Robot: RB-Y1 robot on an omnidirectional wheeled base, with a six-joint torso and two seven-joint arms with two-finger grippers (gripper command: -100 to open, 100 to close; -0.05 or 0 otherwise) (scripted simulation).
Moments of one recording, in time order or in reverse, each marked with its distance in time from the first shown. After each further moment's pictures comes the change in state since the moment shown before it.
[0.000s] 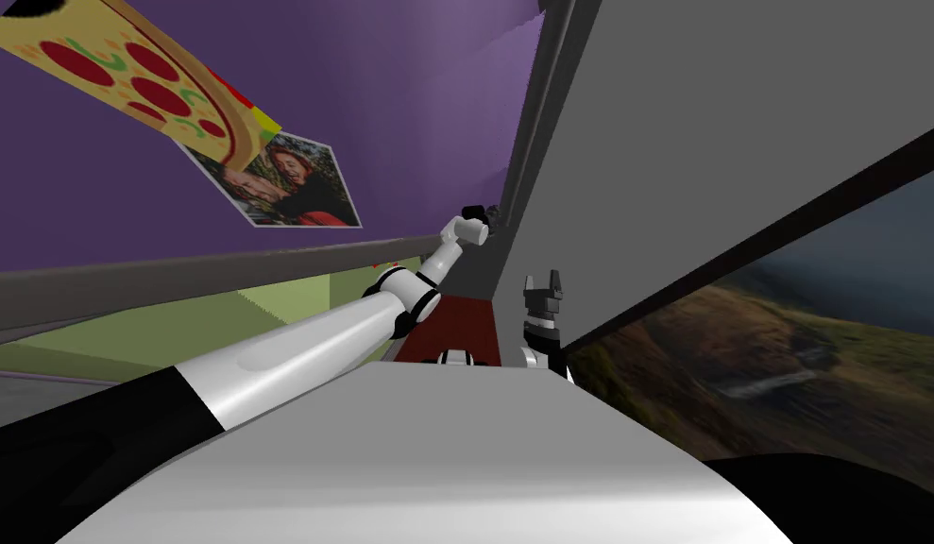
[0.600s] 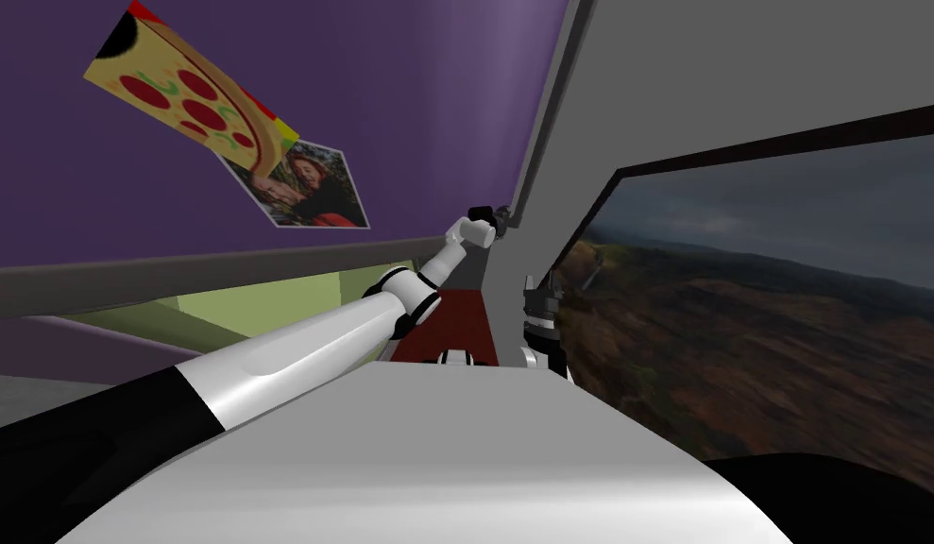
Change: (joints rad) left arm 0.004 0.000 -0.099 -0.049 0.097 -0.001 0.016; right arm 0.000 0.000 0.000 0.000 0.000 0.000 0.000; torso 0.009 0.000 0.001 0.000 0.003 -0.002
